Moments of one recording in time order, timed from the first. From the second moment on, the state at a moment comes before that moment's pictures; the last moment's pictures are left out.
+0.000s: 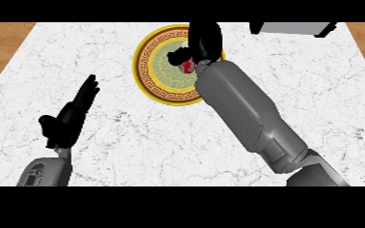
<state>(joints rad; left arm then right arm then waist) -0.14 0.21 0.04 -1.29 0.01 -0.07 -0.13 -1.12 0.00 0.36 -0.66 0.52 -0.56 0.51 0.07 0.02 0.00</state>
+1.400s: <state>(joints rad) -0.05 0.21 0.08 -1.38 0.01 -0.07 -0.11 -0.67 -0.19 0.00 -0.85 -0.05 -0.37 -0.26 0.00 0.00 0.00</state>
